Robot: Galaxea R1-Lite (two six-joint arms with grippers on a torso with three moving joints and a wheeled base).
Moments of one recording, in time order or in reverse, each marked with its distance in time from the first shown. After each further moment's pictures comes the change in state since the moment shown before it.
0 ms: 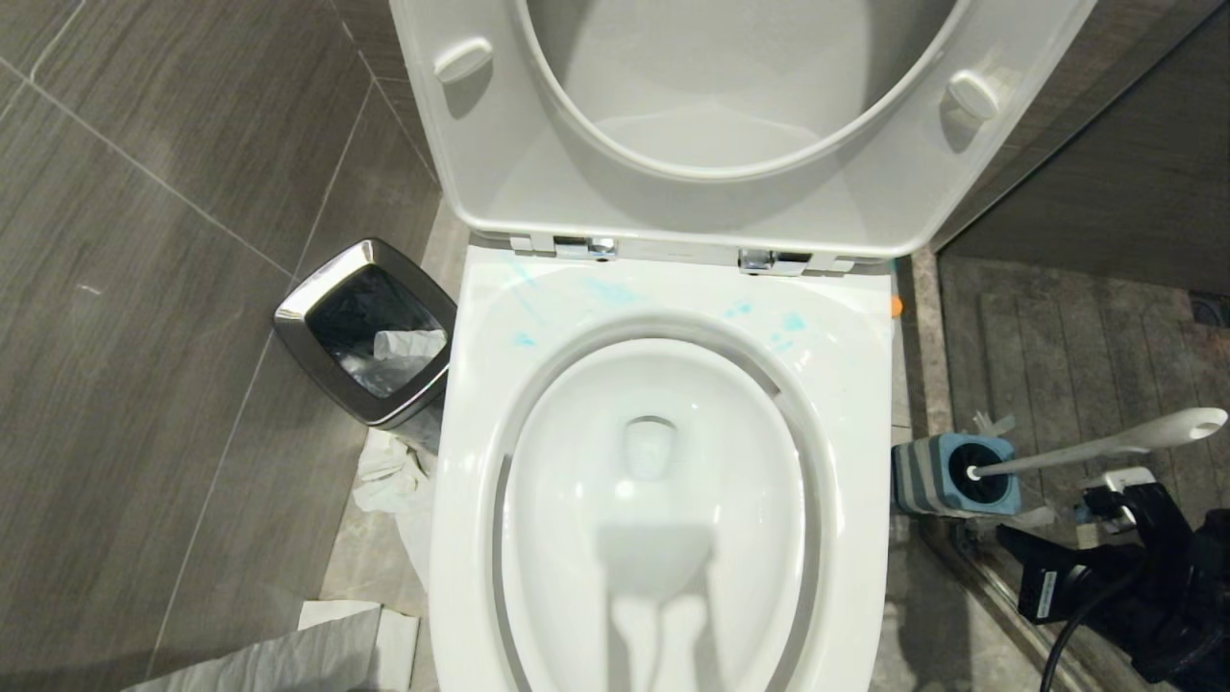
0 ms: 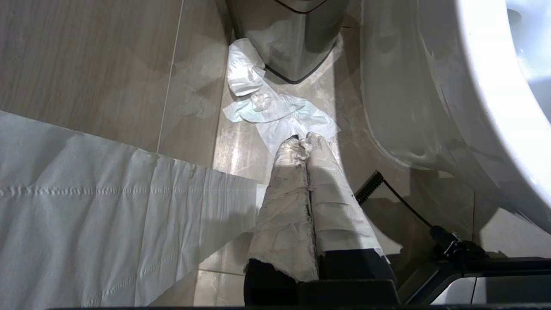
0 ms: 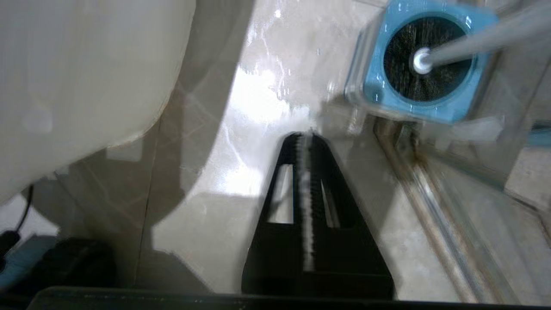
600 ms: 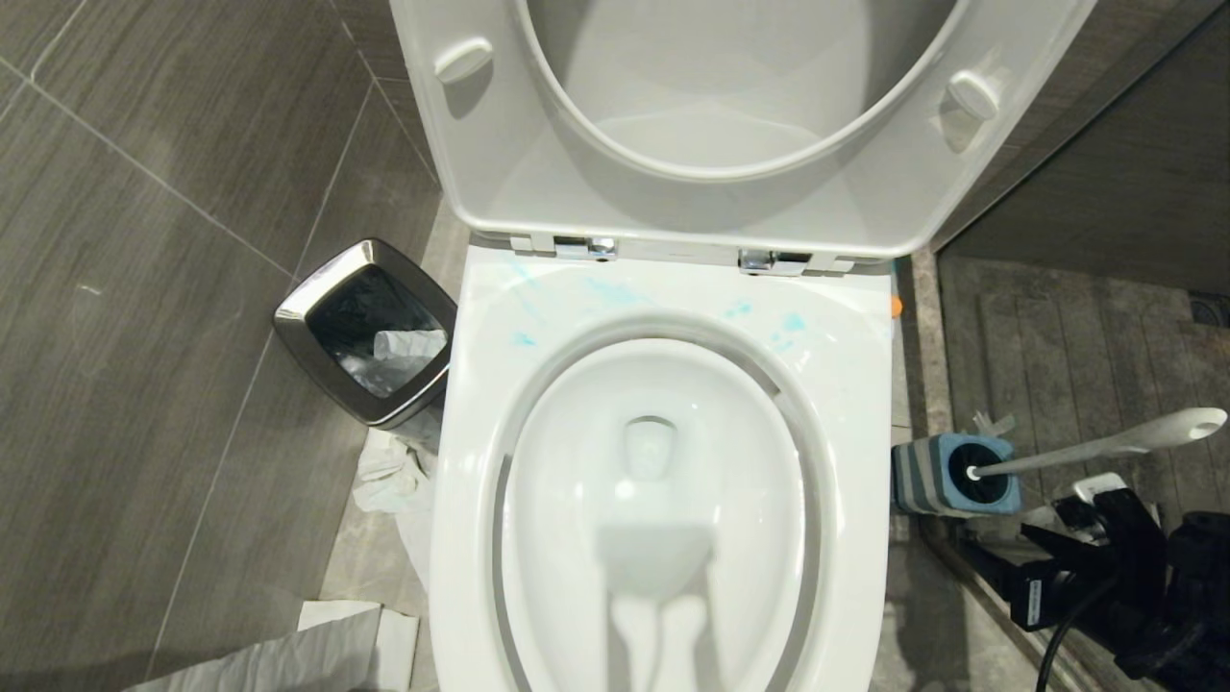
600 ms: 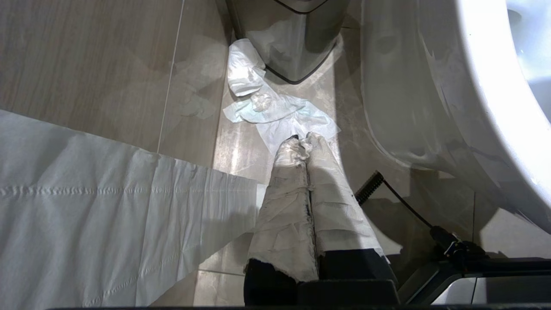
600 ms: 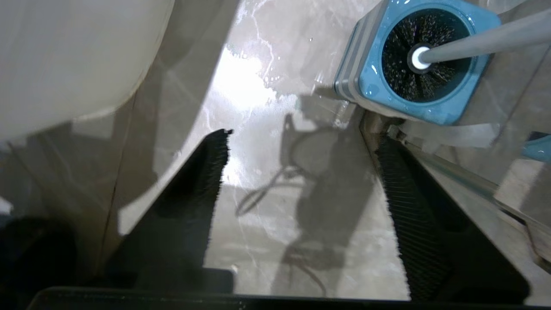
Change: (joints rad) left arm 0.000 0.000 0.000 -0.001 0.000 0.000; right arm -0.007 0.080 -0.009 -0.033 -0.008 -0.113
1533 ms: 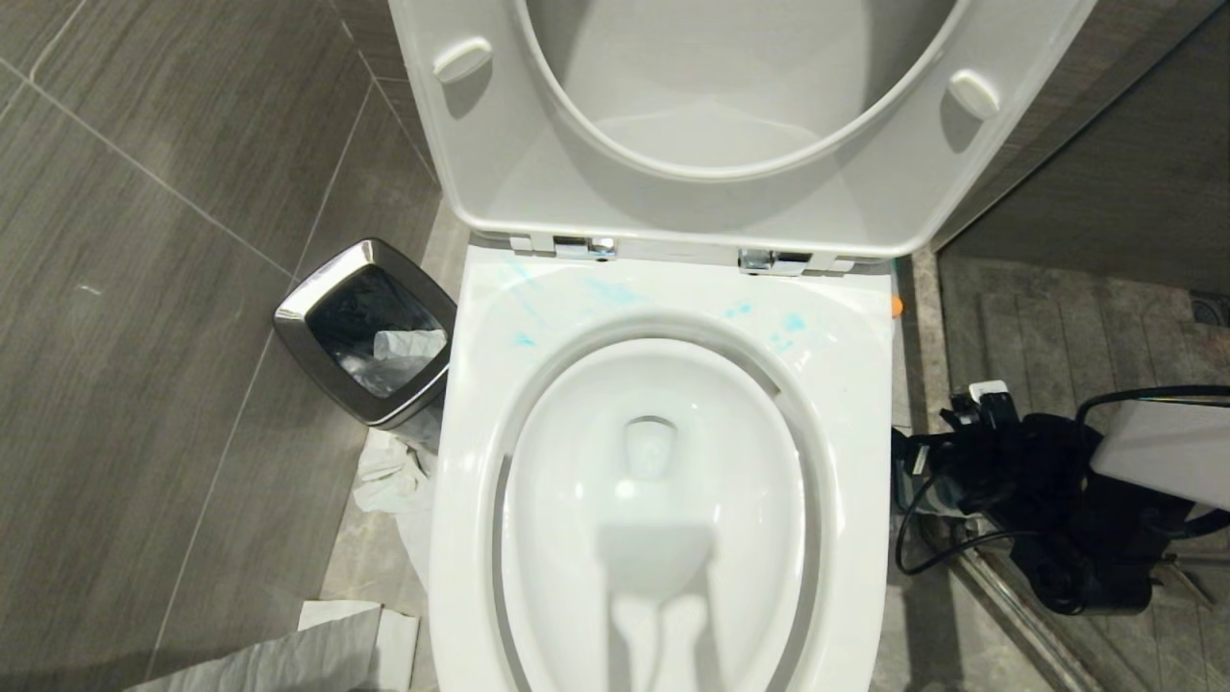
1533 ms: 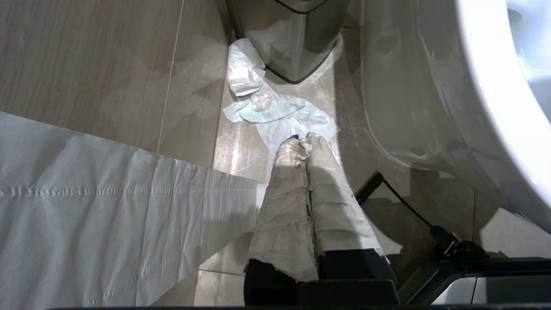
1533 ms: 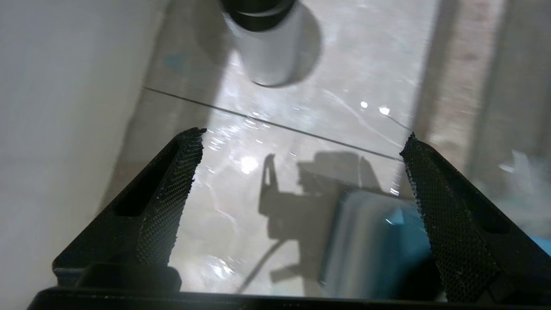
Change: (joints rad) left arm 0.000 0.000 0.000 0.000 0.000 0.000; right arm -0.001 0.457 -0.771 0.000 0.010 0.108
